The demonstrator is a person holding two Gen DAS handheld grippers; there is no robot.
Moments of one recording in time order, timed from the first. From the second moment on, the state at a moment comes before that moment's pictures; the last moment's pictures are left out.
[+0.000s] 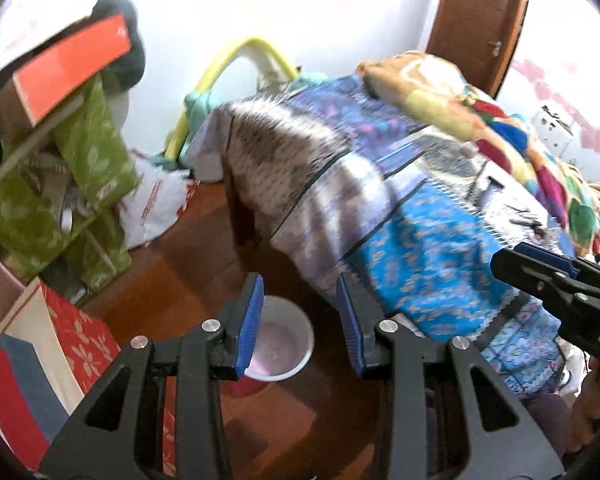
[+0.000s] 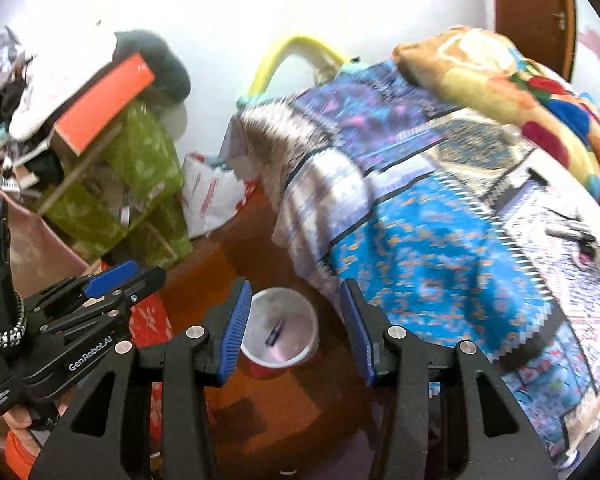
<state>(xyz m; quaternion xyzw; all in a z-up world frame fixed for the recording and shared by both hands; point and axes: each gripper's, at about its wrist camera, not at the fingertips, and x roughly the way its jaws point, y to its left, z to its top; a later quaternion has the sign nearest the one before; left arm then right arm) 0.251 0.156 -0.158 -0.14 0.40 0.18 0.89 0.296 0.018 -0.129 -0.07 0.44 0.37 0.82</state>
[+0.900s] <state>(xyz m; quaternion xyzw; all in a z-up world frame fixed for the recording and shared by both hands) 0.427 -0.054 -0.153 -0.05 0.42 0.01 0.91 0.393 -0.228 -0.111 0.01 0.41 0.18 0.89</state>
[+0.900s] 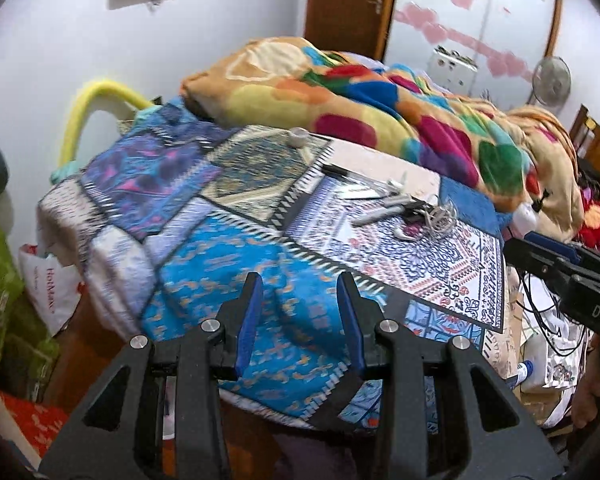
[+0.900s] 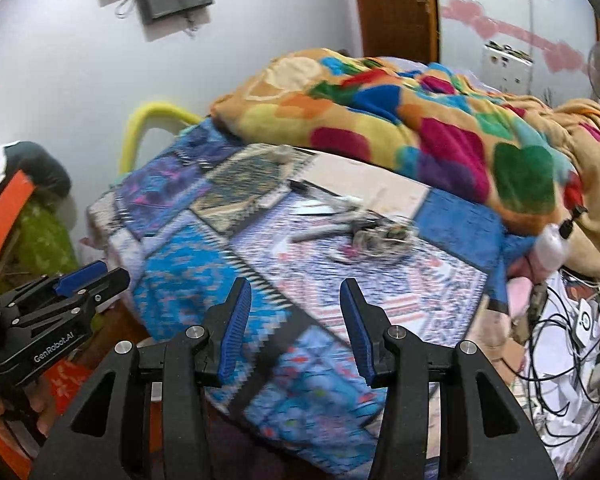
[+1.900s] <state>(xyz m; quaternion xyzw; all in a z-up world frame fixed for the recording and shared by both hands) 0.520 -0.099 -0.242 -0.04 0.49 -0.05 0.87 0.525 -0.280 -0.211 0.13 0.49 0.16 0.85</state>
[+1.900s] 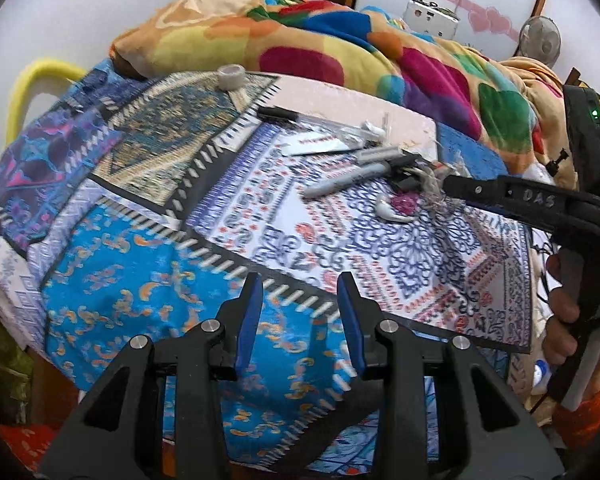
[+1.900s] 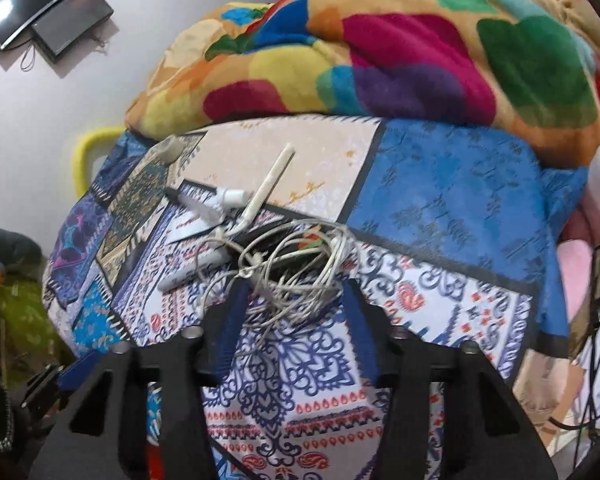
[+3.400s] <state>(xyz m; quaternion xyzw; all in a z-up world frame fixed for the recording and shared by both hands) 0.569 -0.203 -0.253 0.01 0.48 -0.11 0.87 0.467 -0.338 -0.189 0.07 0.44 0.15 0.88</state>
